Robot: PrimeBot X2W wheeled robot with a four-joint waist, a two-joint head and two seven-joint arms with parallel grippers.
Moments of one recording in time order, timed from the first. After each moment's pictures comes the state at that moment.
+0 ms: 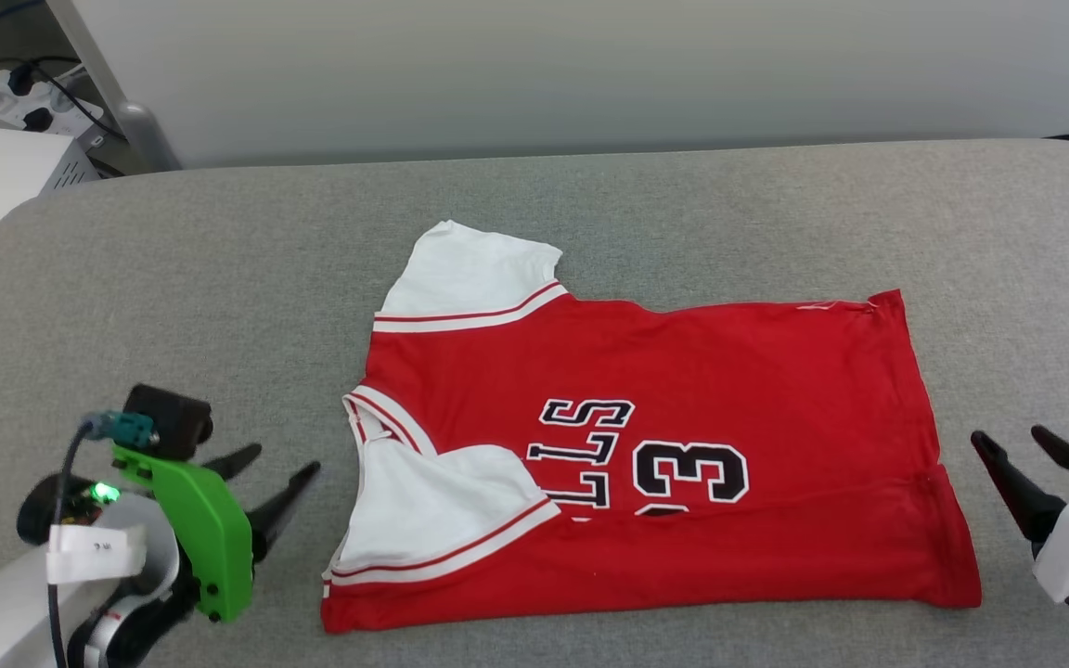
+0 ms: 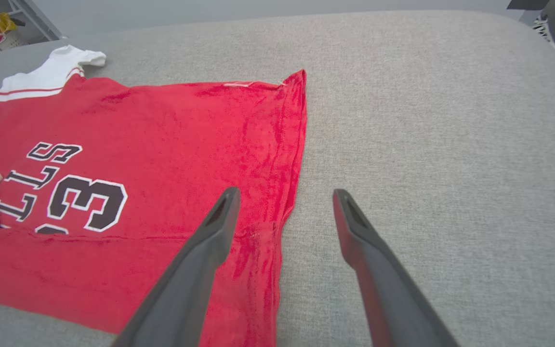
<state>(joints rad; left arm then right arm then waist) -0.51 0.90 -1.03 0.10 -1.15 0.03 0.08 -0.14 -0.61 0.25 0.24 0.76 0.13 0.15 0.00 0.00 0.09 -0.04</state>
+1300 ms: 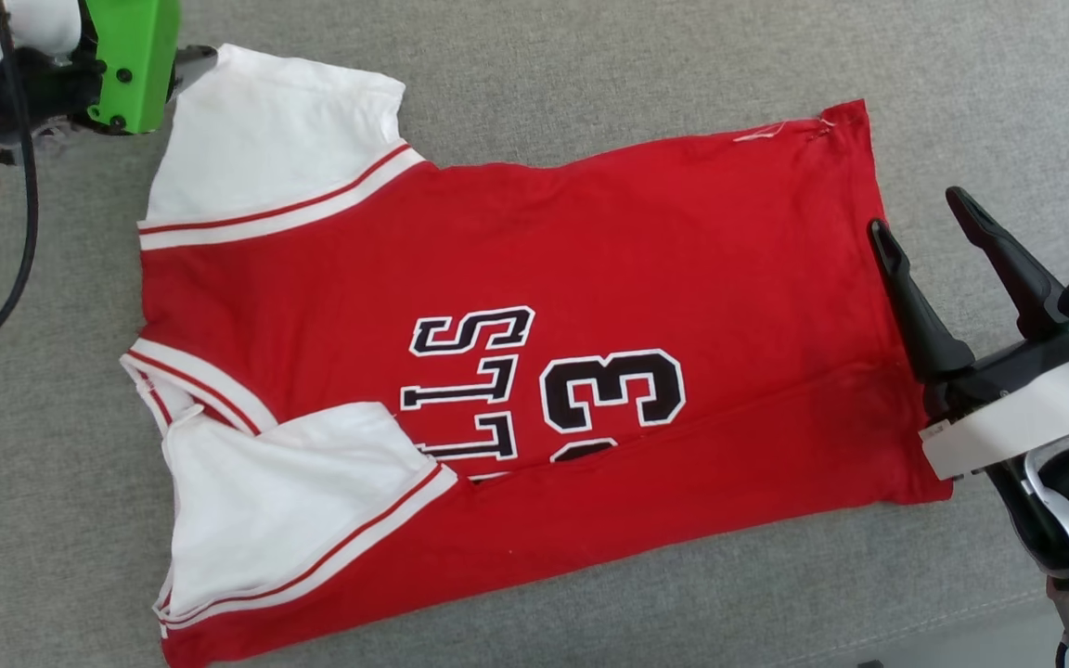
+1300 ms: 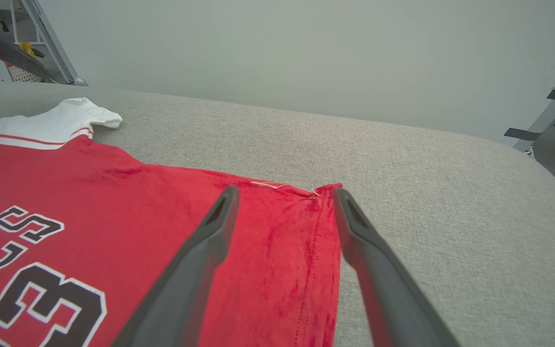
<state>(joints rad) -1.40 0.68 -1.04 0.58 -1.07 -0.09 0.79 -0.28 -0.39 0.21 -0.11 0.41 0.13 -0.07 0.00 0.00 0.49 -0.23</state>
